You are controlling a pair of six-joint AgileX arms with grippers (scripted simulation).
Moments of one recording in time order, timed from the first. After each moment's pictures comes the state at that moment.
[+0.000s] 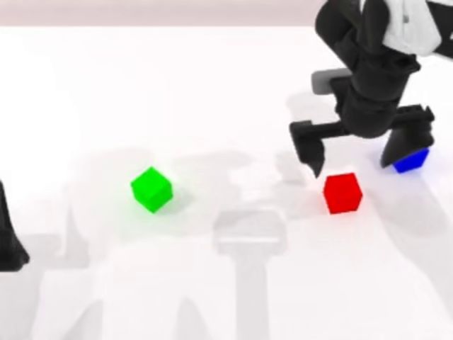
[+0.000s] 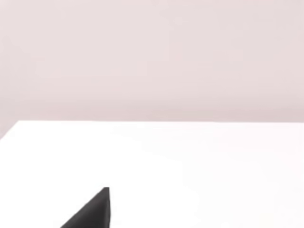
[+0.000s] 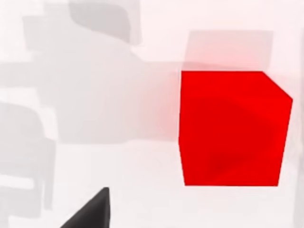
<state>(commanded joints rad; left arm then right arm) 0.00 0.00 0.00 0.00 0.00 0.00 0.43 2.10 1.71 -1.17 0.00 0.27</state>
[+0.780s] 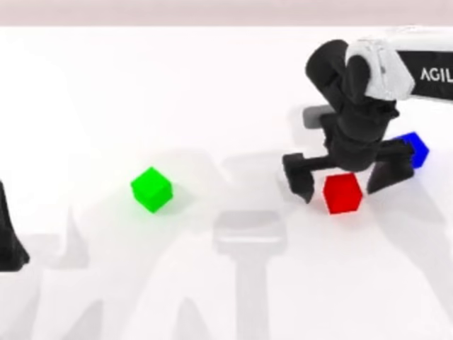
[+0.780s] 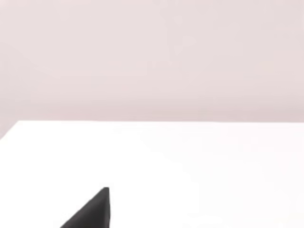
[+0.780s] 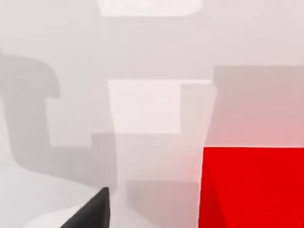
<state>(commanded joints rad) 0.00 0.00 0.00 0.00 0.00 0.00 0.43 2.19 1.55 -0.92 0.00 0.28</state>
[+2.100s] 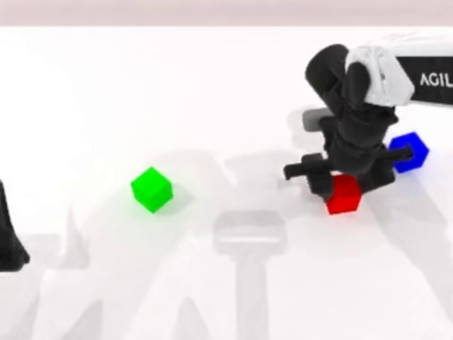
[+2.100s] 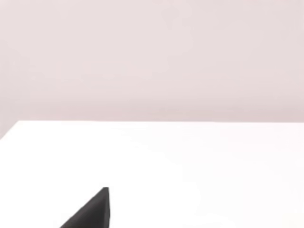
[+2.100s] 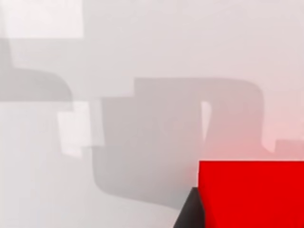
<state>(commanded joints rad) 0.00 0.00 0.00 0.00 0.00 0.00 0.43 2.21 1.51 -0.87 0.00 0.28</state>
